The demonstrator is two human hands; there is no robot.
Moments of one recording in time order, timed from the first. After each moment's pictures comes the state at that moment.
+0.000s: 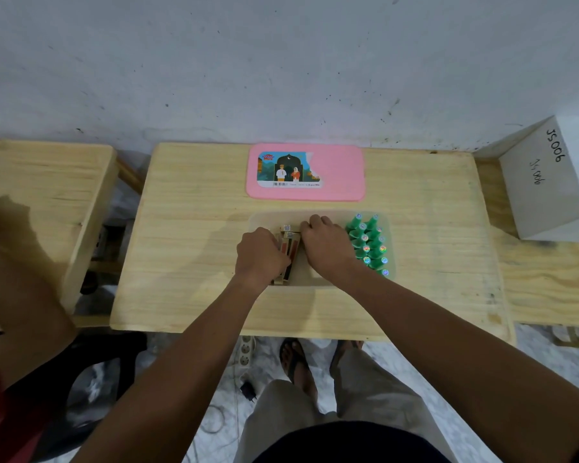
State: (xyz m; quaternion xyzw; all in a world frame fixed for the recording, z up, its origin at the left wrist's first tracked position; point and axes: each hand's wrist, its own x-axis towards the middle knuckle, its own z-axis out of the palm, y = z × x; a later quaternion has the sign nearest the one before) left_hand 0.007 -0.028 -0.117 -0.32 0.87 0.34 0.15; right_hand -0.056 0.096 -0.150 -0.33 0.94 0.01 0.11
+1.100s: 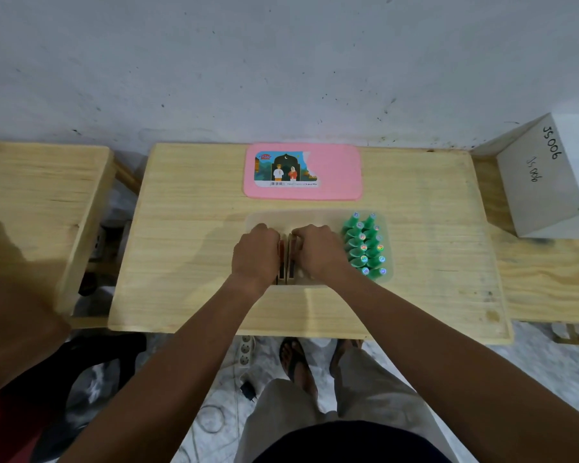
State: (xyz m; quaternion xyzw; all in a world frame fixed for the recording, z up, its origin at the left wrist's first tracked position) left_hand 0.009 -0.032 -0.124 -0.13 0.98 0.13 0.11; right_hand -0.046 0.090 -0.150 -0.15 0.94 -0.18 0.23
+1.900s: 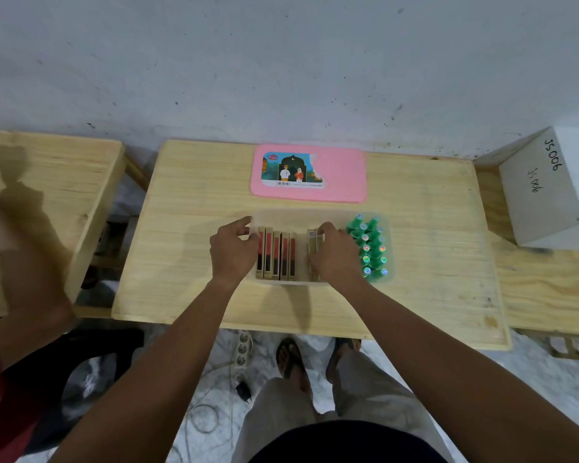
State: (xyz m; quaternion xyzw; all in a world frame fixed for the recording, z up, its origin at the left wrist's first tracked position) left_hand 0.028 -0.065 -0.132 -0.37 0.80 0.46 -0.05; right_hand -0.037 0.108 -0.152 -0.07 0.96 -0.20 0.19
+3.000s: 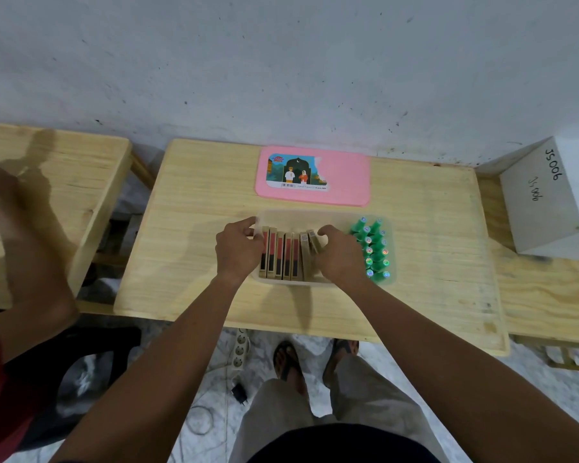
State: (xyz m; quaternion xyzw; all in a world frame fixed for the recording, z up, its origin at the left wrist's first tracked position) left_hand 0.030 -0.066 -0.125 -0.36 0.83 0.43 -0.03; right_hand -0.037 0.111 -0.150 -0.07 0.95 -0.24 0.20
